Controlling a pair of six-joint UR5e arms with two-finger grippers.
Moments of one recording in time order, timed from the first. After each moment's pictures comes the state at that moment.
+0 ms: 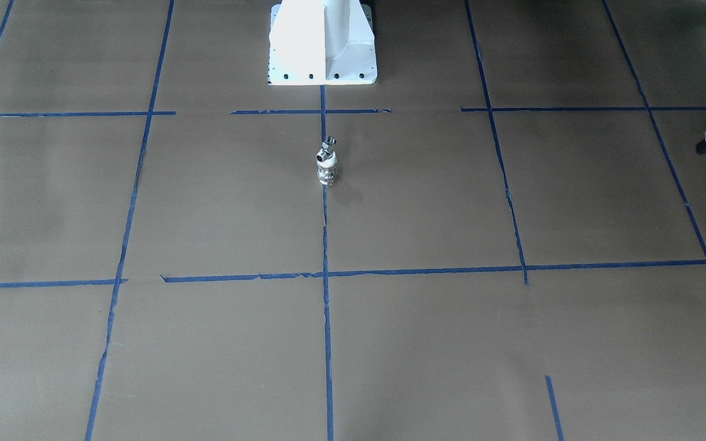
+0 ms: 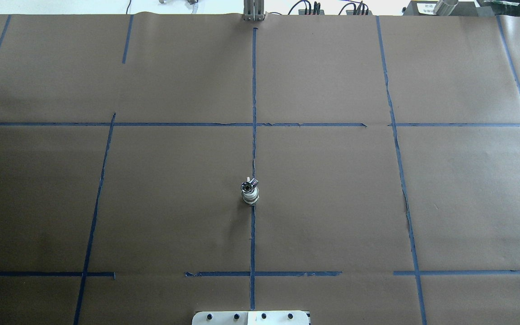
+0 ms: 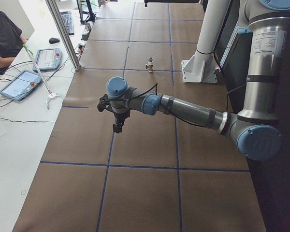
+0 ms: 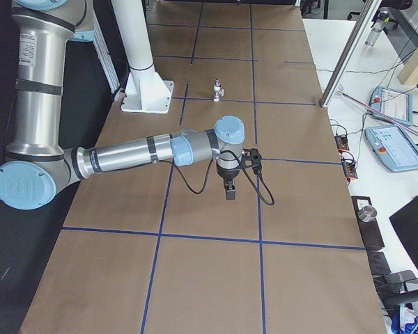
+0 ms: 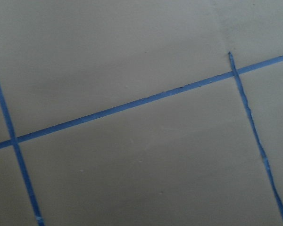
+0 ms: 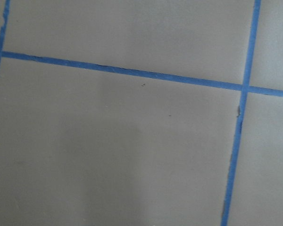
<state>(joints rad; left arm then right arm) -1.43 -1.58 -1.79 -1.59 -2.46 0.07 1.40 -1.71 1.89 -1.54 2.32 0.10</state>
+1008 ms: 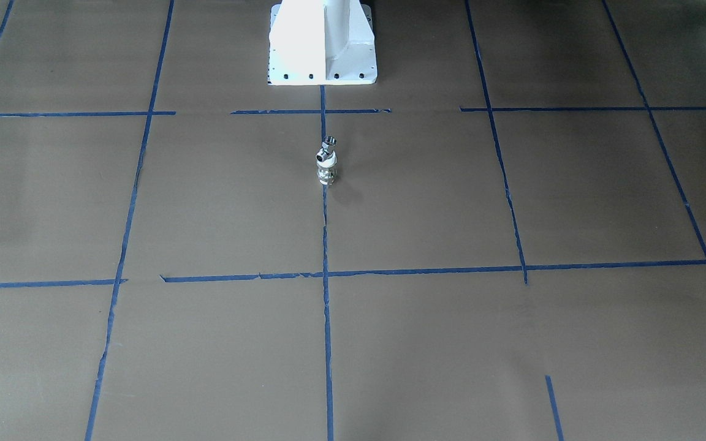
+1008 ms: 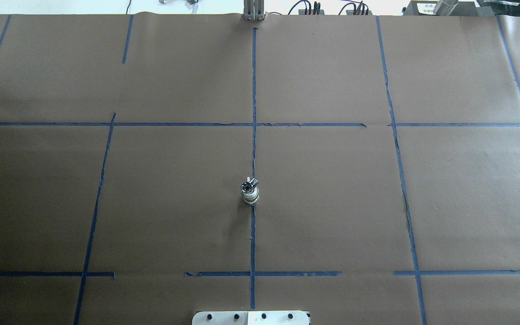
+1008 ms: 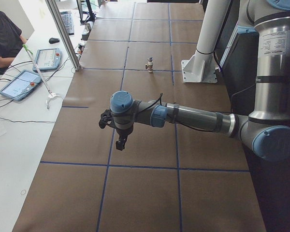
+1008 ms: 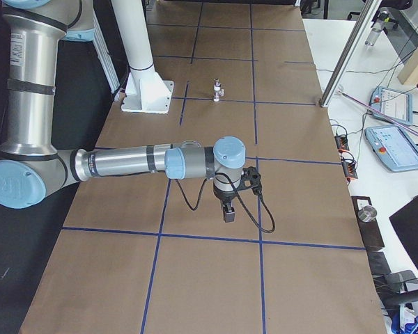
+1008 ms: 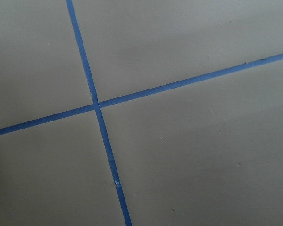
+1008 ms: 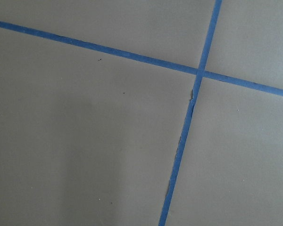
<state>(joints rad) -1.49 -1.52 -1.79 -1.59 -2.39 0.08 1.49 -1.71 1.84 -1.61 2.35 -0.11</state>
